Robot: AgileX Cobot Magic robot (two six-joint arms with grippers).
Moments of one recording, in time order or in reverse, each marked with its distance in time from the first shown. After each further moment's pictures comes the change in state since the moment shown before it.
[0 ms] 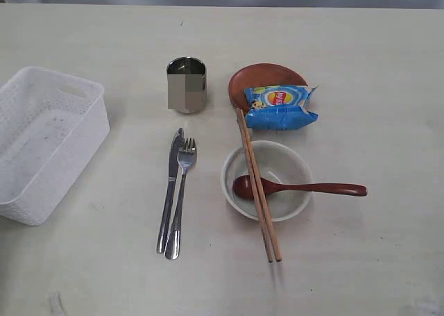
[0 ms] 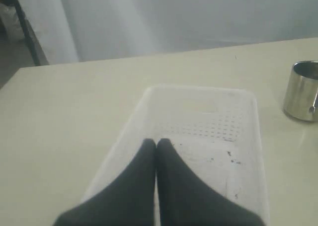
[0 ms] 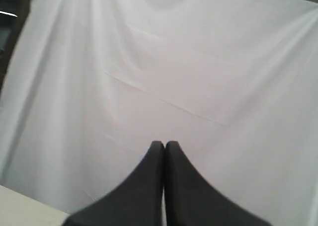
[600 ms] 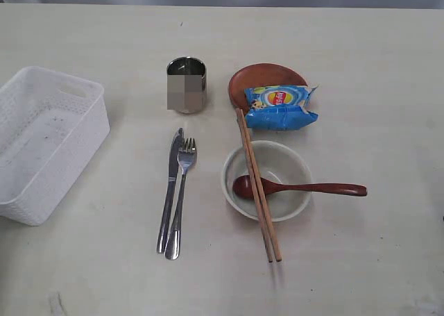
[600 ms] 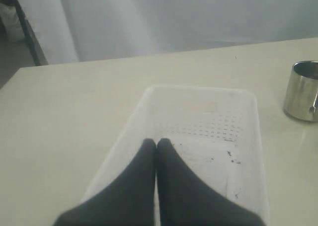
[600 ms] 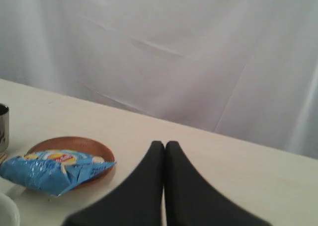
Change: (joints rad) left arm 0.000 0.000 0.000 0.000 0.000 0.000; right arm -0.158 0.000 0.377 0.072 -0.030 0.007
